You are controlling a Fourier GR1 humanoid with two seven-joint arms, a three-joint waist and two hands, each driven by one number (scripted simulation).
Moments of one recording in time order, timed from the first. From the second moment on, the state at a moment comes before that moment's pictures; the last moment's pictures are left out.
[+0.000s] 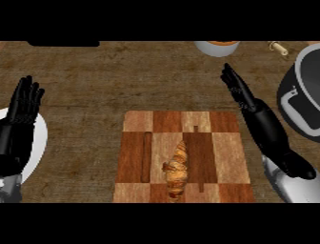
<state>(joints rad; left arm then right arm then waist) -0.07 0.50 -0.19 -1.65 0.32 0.34 -0.19 -0.31 -0.35 0.34 -1.59 -0.12 -0.11 -0.22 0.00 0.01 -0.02</state>
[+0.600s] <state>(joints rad) -0.22 0.45 -0.15 -1.58 0.38 0.33 -0.06 -0.35 -0.55 0.23 -1.43 -0.10 0.14 -0.40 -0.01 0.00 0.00</state>
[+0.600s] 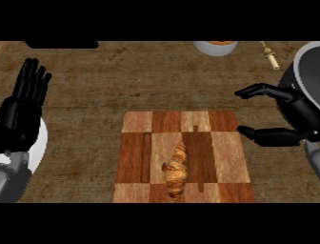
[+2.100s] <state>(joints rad) -0.29 0.35 -0.08 -1.50 0.31 0.26 -0.02 -0.34 -0.49 0.52 -1.80 0.43 0.42 0.13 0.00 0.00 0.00</state>
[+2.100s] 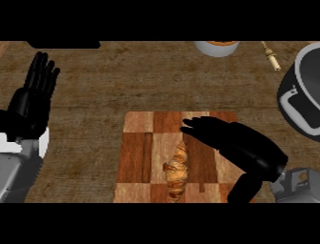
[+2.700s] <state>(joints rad) -0.29 0.31 -0.01 -1.50 0.26 0.21 0.00 -0.25 -0.34 0.55 -1.76 0.62 0.43 0.06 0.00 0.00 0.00</state>
